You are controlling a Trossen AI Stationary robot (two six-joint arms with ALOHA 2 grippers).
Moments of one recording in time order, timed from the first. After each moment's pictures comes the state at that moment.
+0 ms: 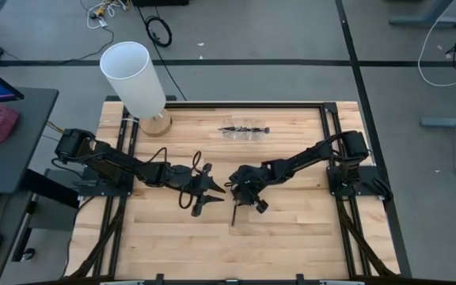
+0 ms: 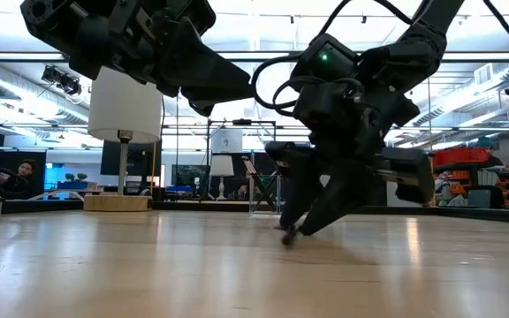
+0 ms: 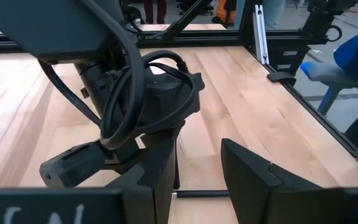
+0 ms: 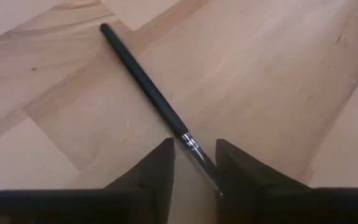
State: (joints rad) left arm -0.19 1.52 0.63 0.59 0.00 -0.06; right arm 0.07 1.93 0.93 0.07 -0.31 -0.66
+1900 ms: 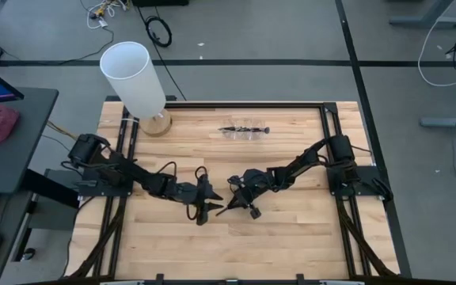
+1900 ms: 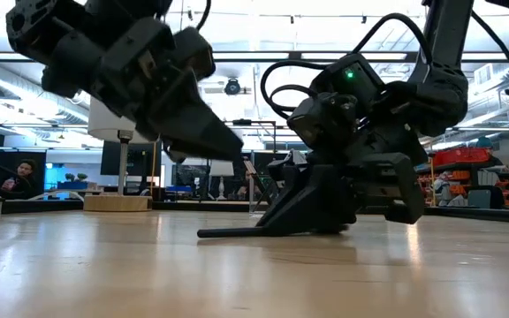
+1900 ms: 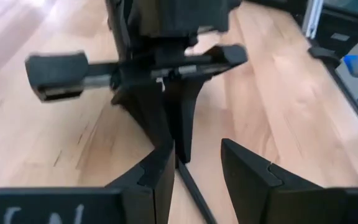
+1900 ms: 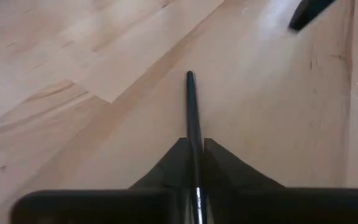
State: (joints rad) left arm -0.30 1.68 0.63 0.59 -0.21 -0.36; right arm 0.08 2.09 0.78 0.65 -0.34 -0.33
